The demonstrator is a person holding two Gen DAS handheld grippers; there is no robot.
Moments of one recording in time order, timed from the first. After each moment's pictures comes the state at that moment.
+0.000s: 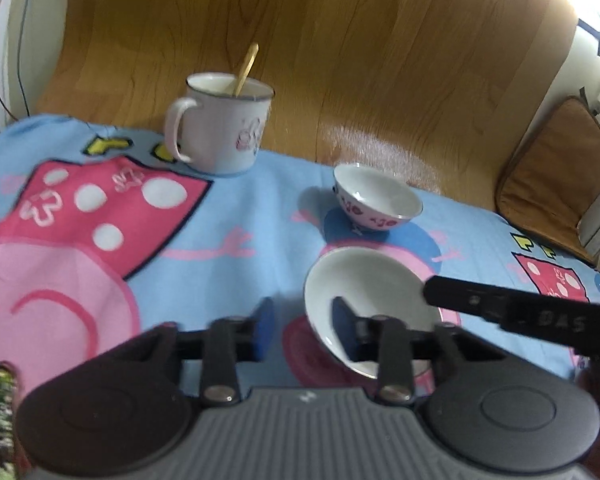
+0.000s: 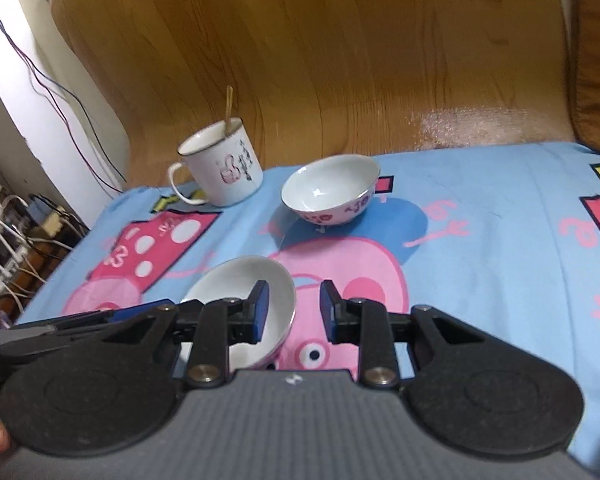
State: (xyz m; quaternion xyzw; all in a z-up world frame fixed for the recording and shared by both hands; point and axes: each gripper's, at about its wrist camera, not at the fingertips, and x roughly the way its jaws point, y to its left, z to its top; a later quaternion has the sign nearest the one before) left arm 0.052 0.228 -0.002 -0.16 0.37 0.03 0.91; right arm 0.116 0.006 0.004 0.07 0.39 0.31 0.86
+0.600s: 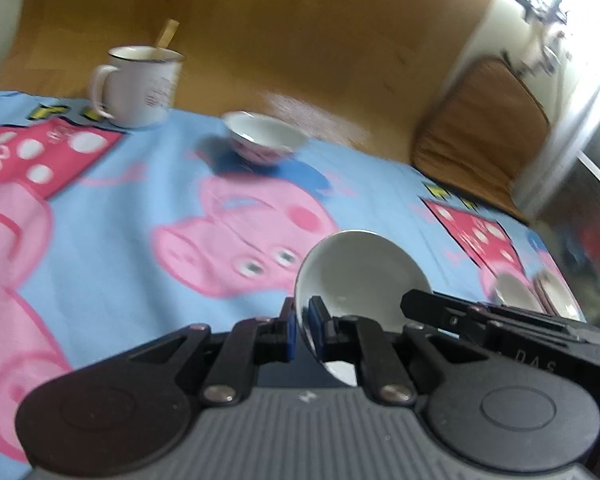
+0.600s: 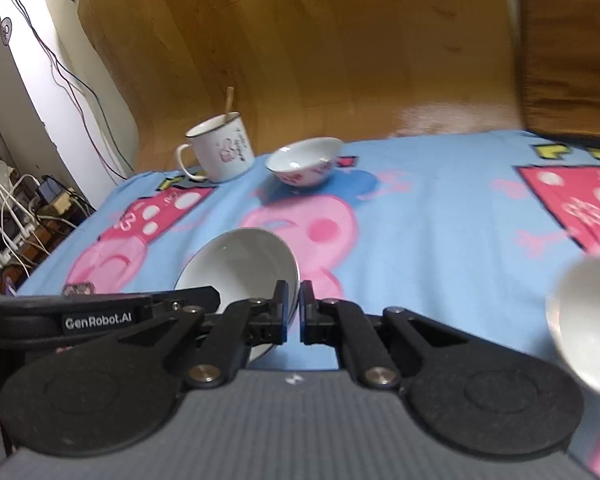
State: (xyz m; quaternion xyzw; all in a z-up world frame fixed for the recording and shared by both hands) left arm 0.002 0.148 0.008 -0.17 0.38 -0.06 0.91; right arm 0.029 -0.074 0.010 0.07 0.35 0.30 0.88
